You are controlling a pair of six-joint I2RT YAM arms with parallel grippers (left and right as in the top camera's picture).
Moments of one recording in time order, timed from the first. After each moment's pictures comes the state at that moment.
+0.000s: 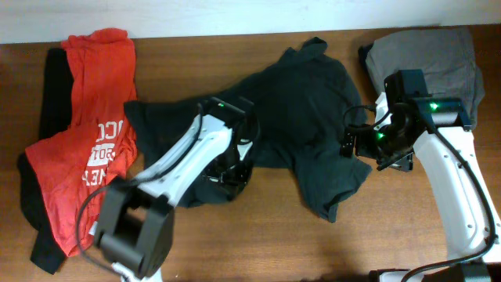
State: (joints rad) left arm -0.55 1.91 1.51 -1.38 0.20 -0.23; right arm 0.00 1.49 1.39 -1.33 -0.16 0.25
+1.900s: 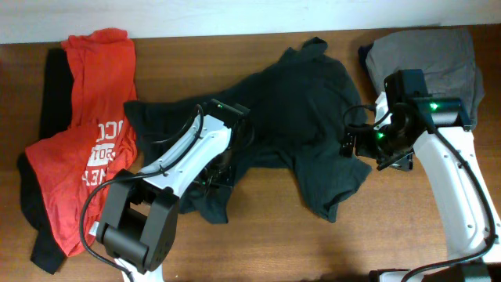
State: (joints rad) left arm -0.53 1.94 1.48 -1.48 -0.10 -0.36; right arm 0.00 1.49 1.39 -1.32 -0.16 0.25
